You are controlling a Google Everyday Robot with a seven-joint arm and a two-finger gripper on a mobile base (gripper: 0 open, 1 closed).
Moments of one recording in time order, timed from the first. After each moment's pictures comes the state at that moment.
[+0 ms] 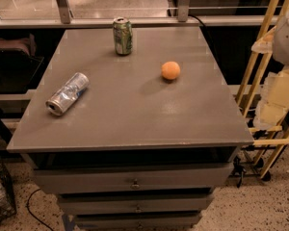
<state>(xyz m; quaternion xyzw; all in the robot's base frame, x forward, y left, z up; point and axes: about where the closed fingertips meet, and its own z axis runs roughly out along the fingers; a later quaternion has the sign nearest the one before) 0.438 -0.217 0.976 -0.60 0.78 -0.03 0.16</state>
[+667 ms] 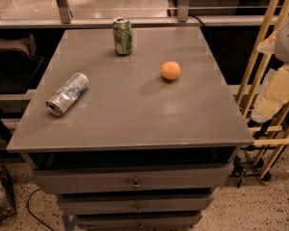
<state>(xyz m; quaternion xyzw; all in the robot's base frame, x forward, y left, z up) 0.461 -0.232 0.965 -0.57 0.80 -0.02 0.18</state>
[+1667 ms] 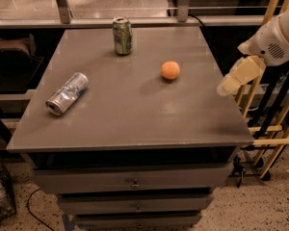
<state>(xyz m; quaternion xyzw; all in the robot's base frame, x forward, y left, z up) 0.566 -0.225 0.921 -0.47 0.83 0.09 0.29</state>
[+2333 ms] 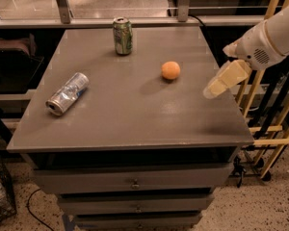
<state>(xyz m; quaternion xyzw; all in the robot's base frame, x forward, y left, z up) 0.566 -0.190 0.915 -0.49 0.81 0.12 0.31</state>
